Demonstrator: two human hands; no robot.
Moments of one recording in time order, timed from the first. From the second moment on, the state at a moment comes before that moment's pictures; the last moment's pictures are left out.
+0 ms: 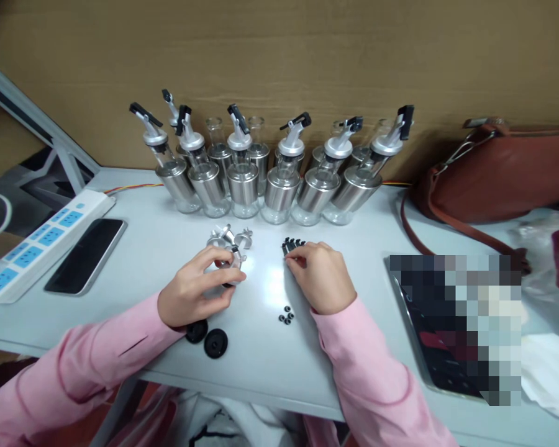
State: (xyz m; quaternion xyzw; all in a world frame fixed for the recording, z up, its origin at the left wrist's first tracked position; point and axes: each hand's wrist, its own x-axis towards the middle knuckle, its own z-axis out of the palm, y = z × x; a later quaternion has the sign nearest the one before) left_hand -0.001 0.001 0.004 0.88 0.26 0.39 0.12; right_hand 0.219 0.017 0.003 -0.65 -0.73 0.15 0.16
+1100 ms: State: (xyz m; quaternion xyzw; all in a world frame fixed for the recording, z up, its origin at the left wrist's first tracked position) left_hand -0.001 0.000 0.003 0.87 0.33 0.35 0.12; right_hand 0.199 0.008 -0.001 -0.56 -0.77 0.25 0.18
